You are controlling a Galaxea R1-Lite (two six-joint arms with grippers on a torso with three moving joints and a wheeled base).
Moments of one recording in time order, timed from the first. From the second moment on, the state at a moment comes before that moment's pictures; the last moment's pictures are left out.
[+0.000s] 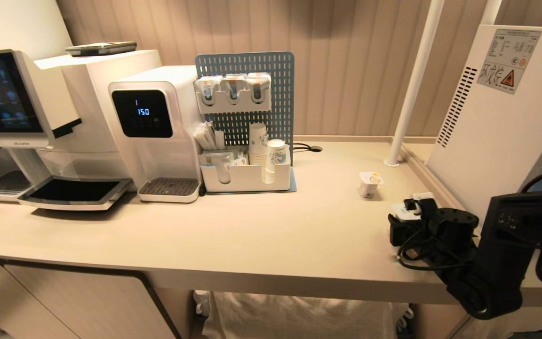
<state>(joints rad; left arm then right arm) 0.00 0.00 -0.01 -0.01 -0.01 -0.02 0.17 2.35 -0.59 -1.52 -0.19 -0.11</state>
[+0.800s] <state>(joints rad) 0.00 0.00 -0.01 -0.01 -0.01 -0.02 0.21 2.42 -0.74 -1.27 -0.29 -0.18</state>
